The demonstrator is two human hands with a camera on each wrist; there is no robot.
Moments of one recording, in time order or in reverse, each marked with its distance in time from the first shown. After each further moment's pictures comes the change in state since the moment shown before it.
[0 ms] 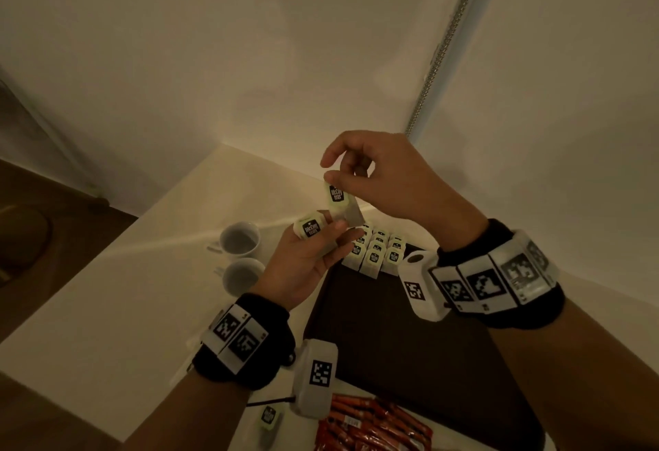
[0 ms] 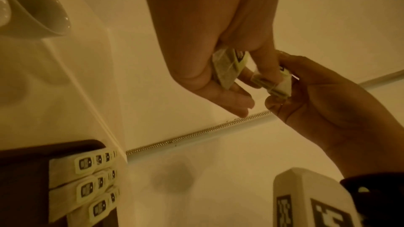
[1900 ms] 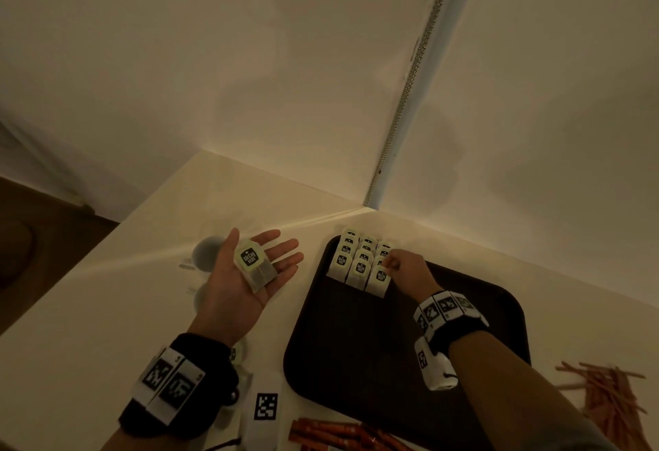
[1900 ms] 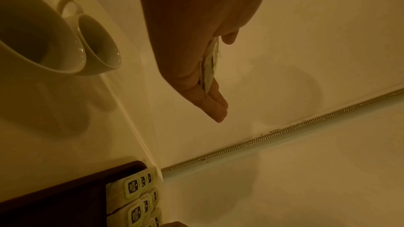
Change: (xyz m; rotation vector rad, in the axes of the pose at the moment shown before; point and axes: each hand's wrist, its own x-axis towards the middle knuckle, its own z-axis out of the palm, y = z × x) left_hand 0.020 -0.002 -0.050 -0.092 0.299 -0.141; right_hand -0.090 0.245 0.079 -0.155 -0.091 0.759
